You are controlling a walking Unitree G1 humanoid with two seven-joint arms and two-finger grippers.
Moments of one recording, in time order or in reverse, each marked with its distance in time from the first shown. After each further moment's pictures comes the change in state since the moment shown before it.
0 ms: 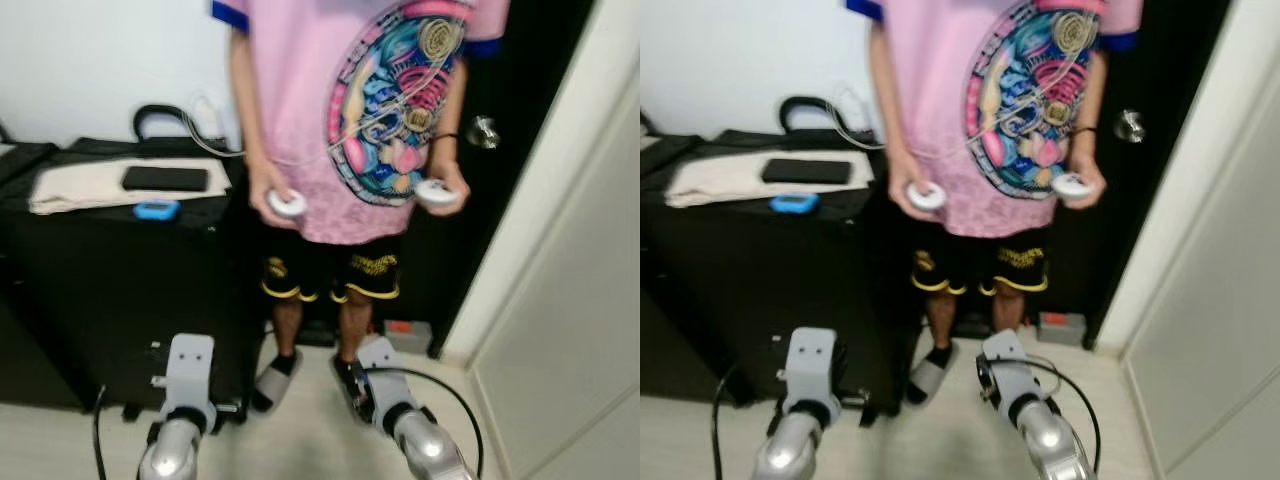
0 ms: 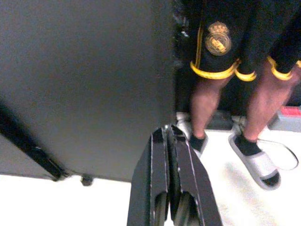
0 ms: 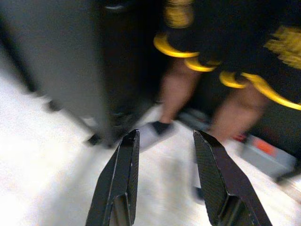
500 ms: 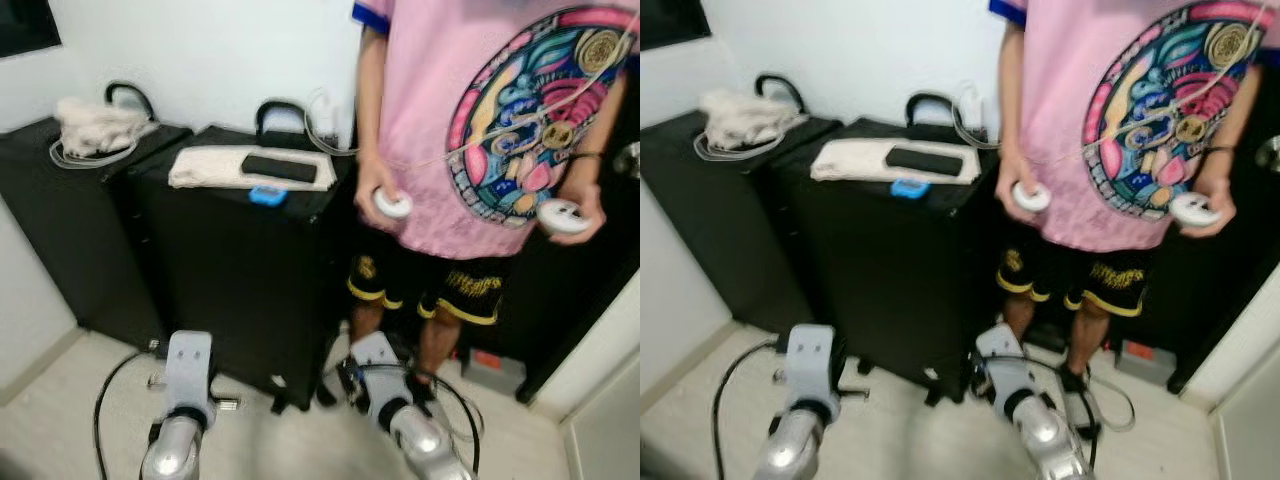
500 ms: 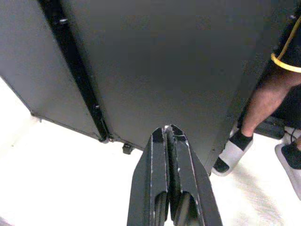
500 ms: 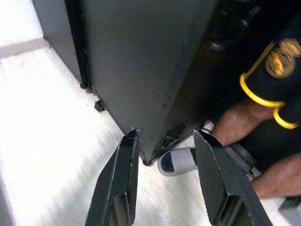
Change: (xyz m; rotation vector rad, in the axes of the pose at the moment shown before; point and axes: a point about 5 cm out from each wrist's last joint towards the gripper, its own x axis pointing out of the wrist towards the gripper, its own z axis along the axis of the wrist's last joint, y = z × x) left arm -0.003 -0.006 -0.007 -0.019 0.050 -0.007; right arm 0.000 -0.005 0.002 -0.011 -0.002 -0.006
